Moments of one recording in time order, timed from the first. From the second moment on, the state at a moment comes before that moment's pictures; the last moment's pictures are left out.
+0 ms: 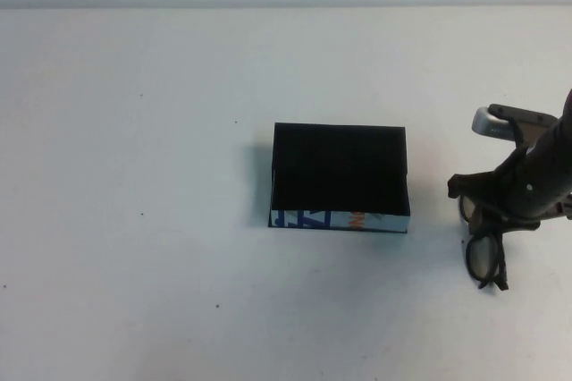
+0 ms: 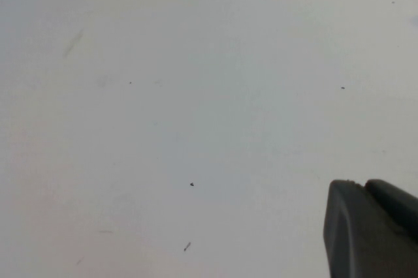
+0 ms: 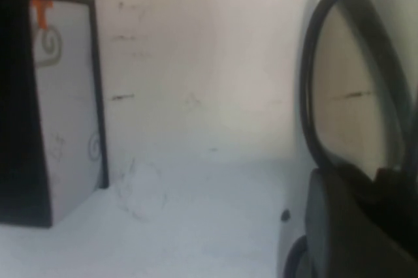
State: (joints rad) right arm 0.19 1.85 -1.17 0.28 0.73 0.09; left arm -0.06 -0.02 0.02 -0.01 0.36 0.08
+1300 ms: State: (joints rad) right arm 0.20 0.32 -0.44 0.07 0.41 0.07; left arm -0.06 -0.02 0.02 -0.01 0.36 0.08
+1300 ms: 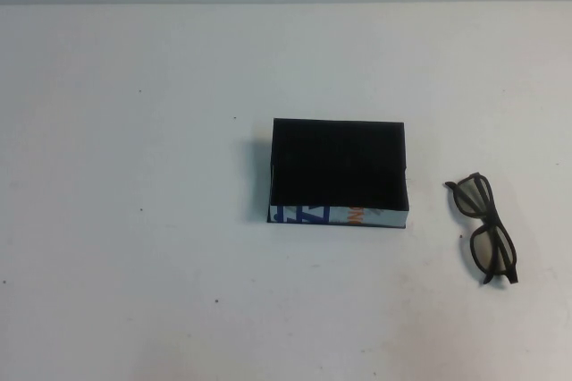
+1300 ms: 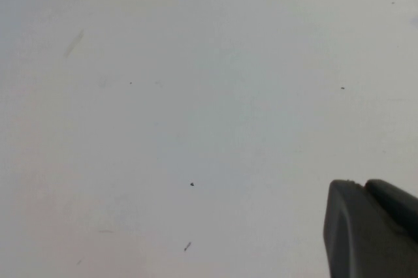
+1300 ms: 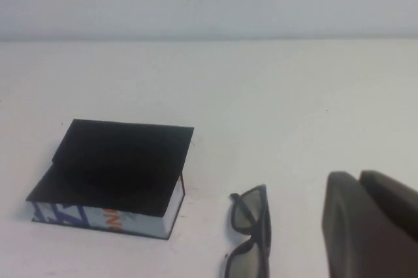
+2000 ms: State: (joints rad) right arm 0.05 -0.01 0.03 0.10 0.28 0.07; left arm -0.06 -0.02 0.02 -0.01 0.36 0.08
